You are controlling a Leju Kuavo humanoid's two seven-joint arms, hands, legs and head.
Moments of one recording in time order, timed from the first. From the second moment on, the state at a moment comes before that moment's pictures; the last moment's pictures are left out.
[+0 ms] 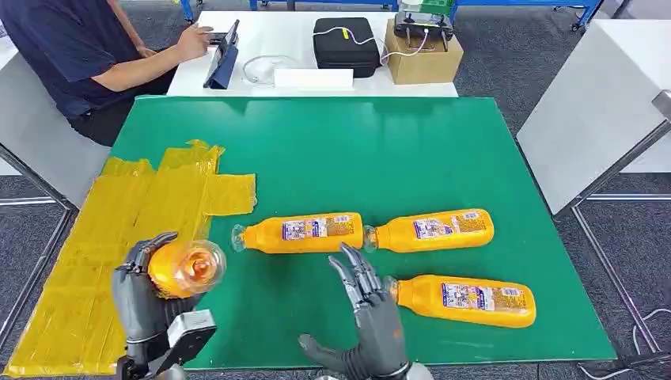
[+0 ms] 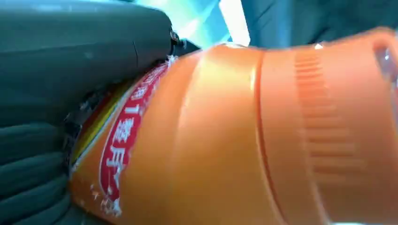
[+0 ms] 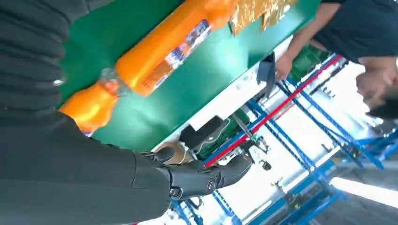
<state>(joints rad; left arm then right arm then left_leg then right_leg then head) 0.21 -0.32 0.06 -1.58 -0.98 0.68 -0.64 0.17 -0.08 0.80 -1.64 0.87 -0.55 -0.13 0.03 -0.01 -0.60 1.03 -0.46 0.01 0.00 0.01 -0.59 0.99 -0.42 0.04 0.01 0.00</state>
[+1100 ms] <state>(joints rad) 0.12 0.00 -0.17 -1.04 -1.53 0.70 -0.14 0.28 -0.64 0.90 -1.97 0.82 -0.68 0.20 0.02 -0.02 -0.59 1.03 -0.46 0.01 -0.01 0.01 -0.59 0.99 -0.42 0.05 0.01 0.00</state>
